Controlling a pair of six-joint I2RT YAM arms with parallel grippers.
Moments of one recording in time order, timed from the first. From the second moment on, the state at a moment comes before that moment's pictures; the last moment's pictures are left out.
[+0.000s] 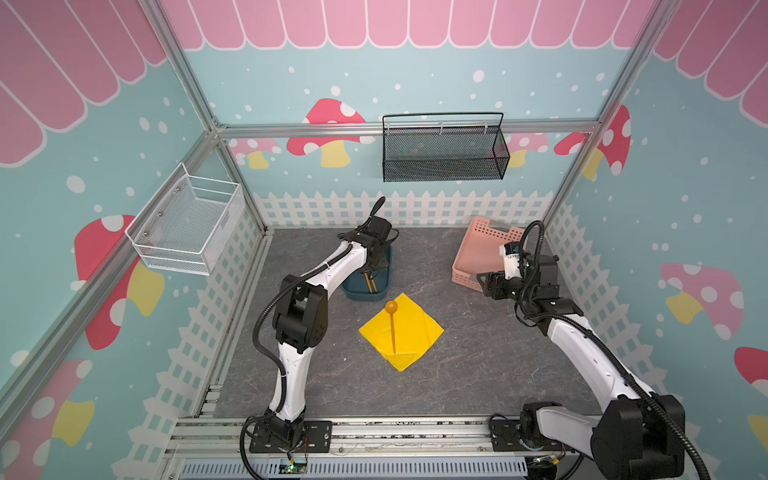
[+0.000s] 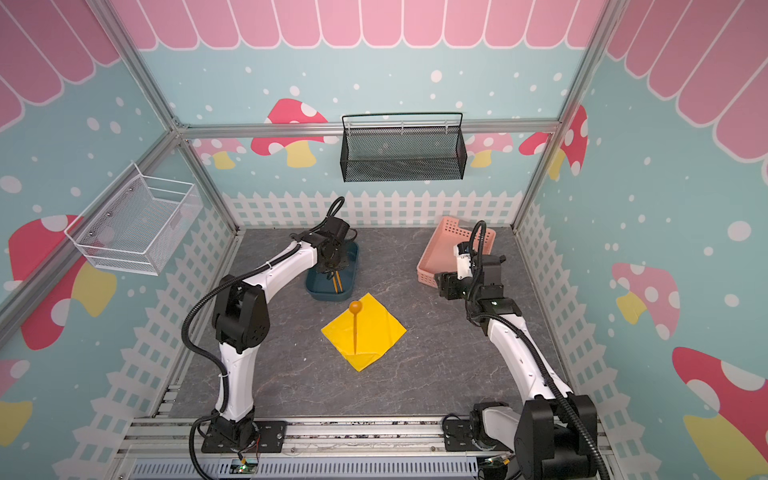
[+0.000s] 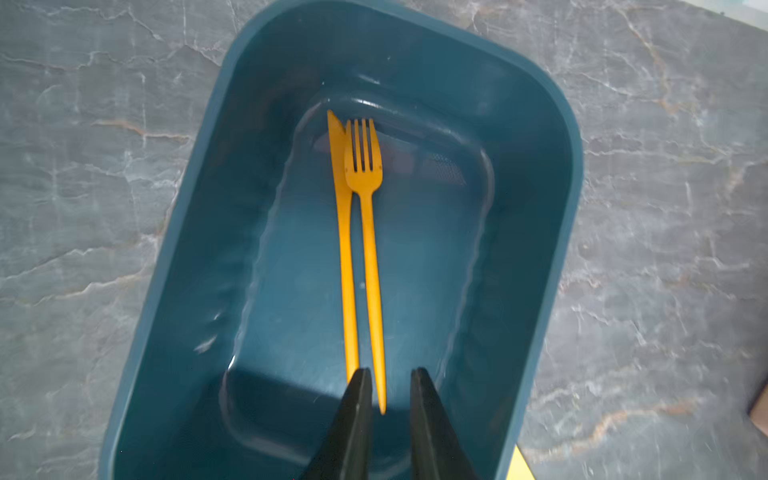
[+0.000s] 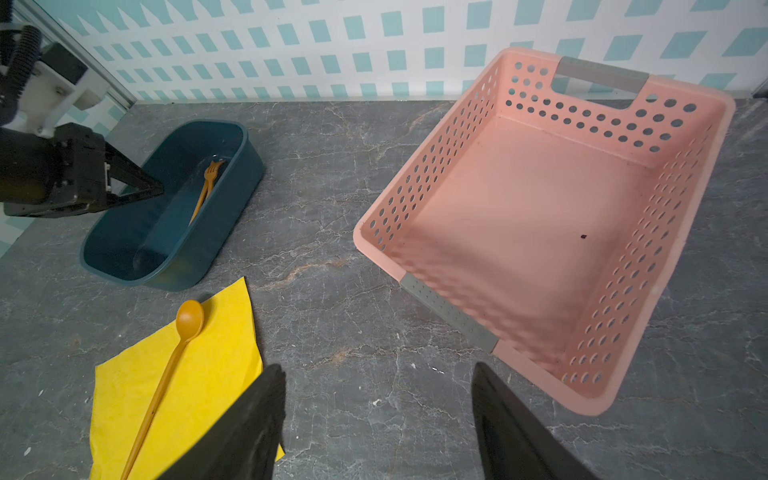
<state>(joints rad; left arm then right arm) -0.42 2.18 1.90 -0.85 -0.22 -0.65 0.08 1.19 0.86 -0.24 -0.27 0.06</state>
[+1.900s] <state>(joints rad) -0.38 2.44 2.09 -0.94 -0.18 -0.67 0.08 1.24 0.90 -0.28 -0.27 0.02</state>
